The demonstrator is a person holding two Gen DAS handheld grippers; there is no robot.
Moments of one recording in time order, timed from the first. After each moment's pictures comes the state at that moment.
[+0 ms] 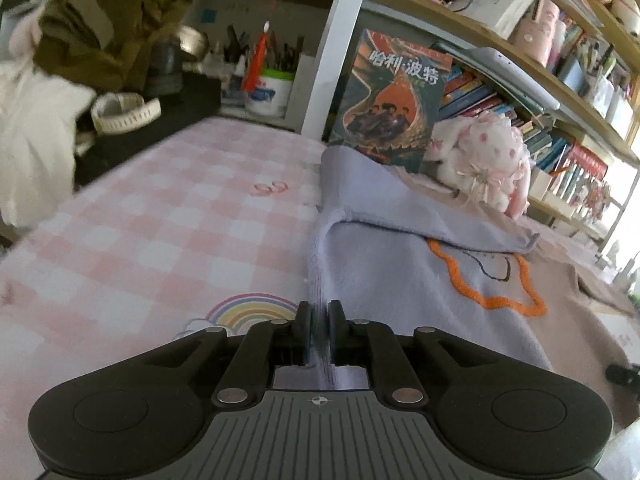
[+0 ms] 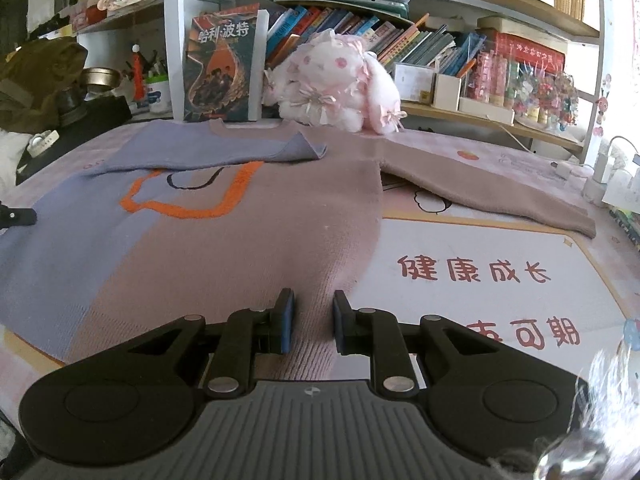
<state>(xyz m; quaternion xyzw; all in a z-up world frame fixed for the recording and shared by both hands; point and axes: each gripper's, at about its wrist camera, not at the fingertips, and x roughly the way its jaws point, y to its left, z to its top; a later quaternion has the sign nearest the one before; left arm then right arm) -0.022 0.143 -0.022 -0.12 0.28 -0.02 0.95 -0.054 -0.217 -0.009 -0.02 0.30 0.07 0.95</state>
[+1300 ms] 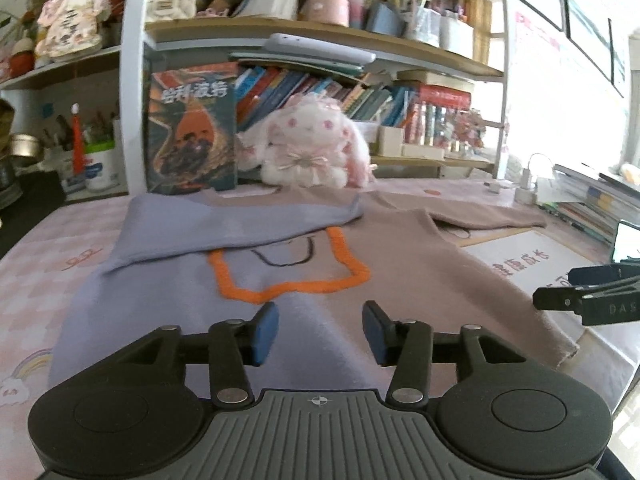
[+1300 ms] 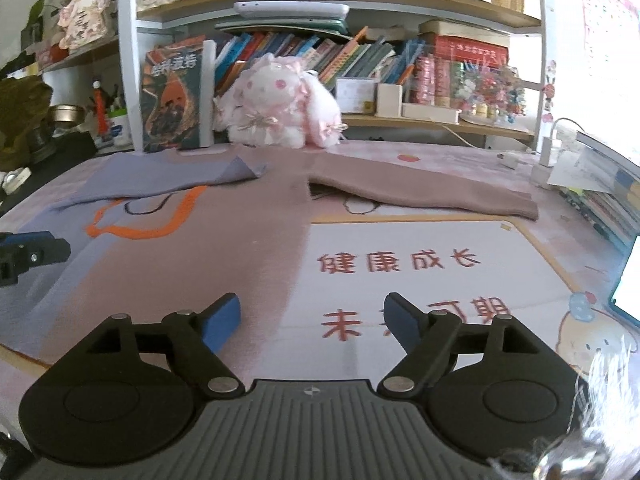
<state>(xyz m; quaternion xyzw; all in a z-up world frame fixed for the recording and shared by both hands) -0.037 -0.014 -0.015 0.02 0.22 -0.18 0.96 -0.081 -0.265 -0.003 0.01 0.27 0.01 0.96</state>
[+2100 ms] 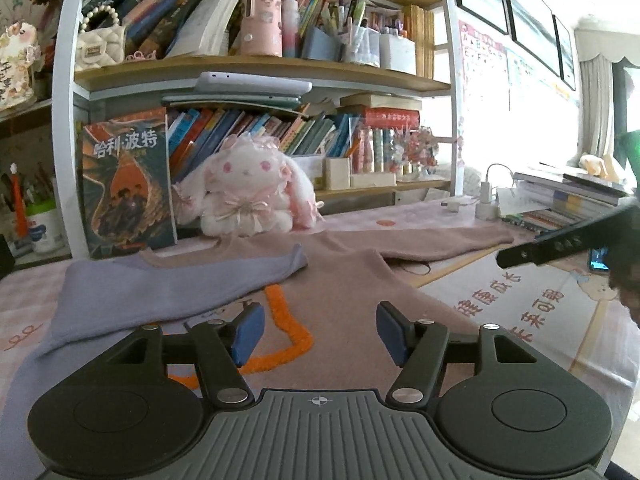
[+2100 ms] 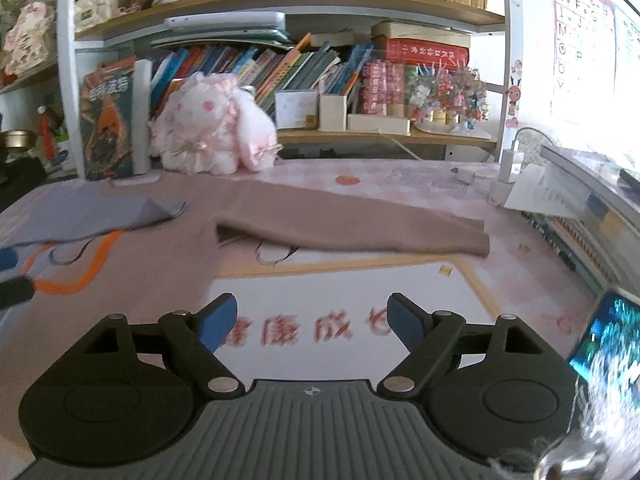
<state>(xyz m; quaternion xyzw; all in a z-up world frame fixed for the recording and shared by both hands) -0.010 -0.054 -0.007 0.06 0.16 -0.24 0.96 -0.024 -0.330 0.022 0.02 0.27 -0.03 0.96</state>
